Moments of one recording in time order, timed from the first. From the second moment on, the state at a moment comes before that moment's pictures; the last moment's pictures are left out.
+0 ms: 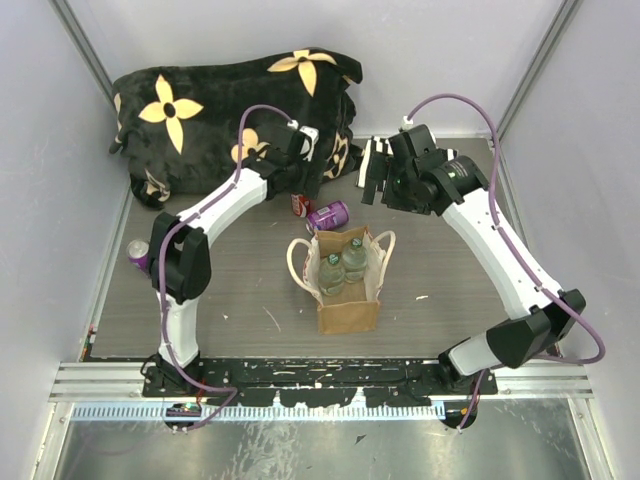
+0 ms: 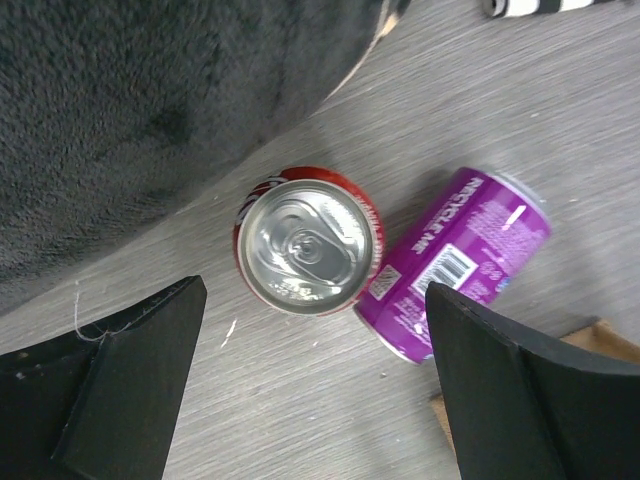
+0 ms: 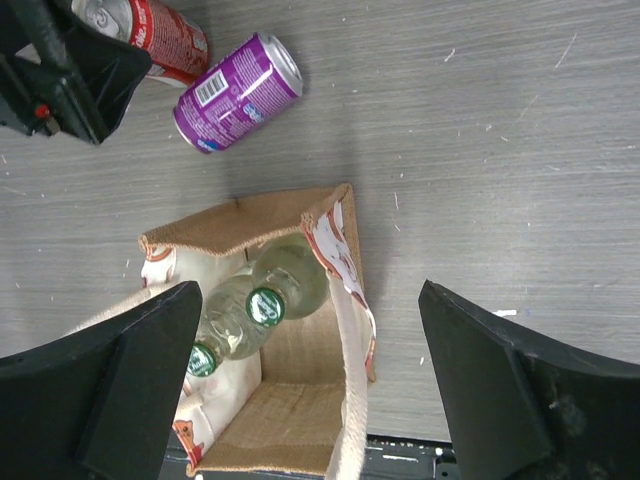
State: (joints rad) left arm -0.55 2.00 1.75 -0.51 -0.08 -0.11; right arm 0.49 1.47 1.68 -1.08 0.18 0.57
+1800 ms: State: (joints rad) left arm -0.55 1.82 1.73 -0.57 -0.01 -0.02; right arm 0.46 1.29 1.42 -1.04 0.11 0.62
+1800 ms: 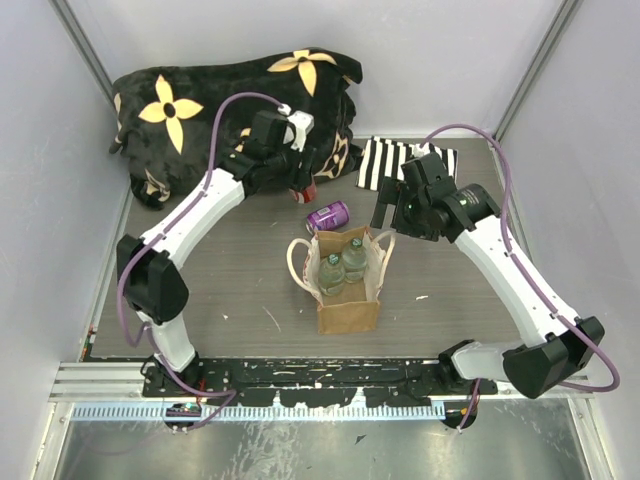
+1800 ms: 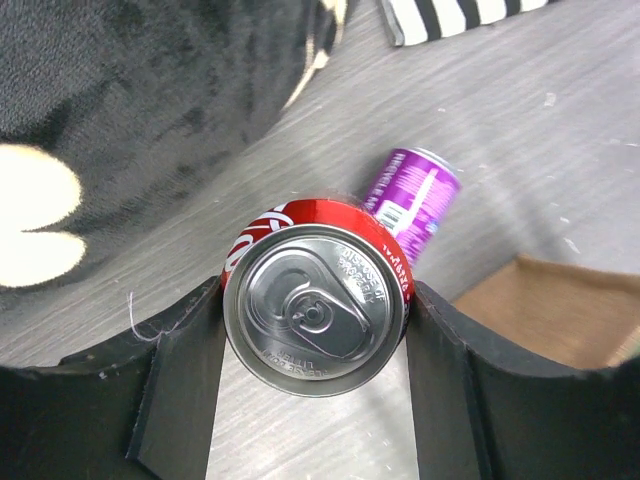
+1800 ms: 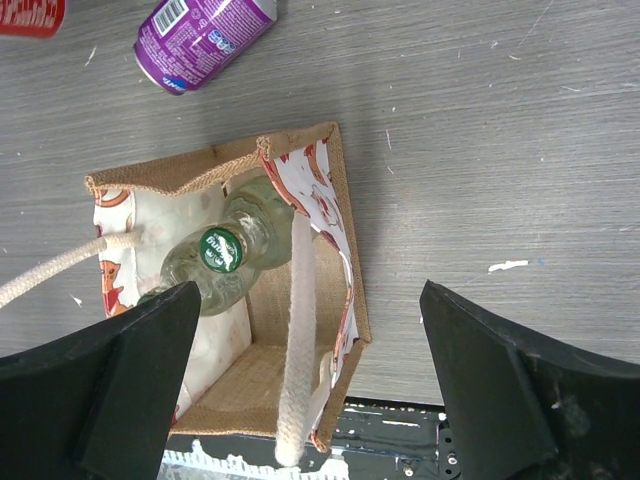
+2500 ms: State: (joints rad) left arm -0.89 1.54 1.72 -0.82 0.27 -0.02; right arm 0.44 1.22 1.42 -1.07 0.15 0.64
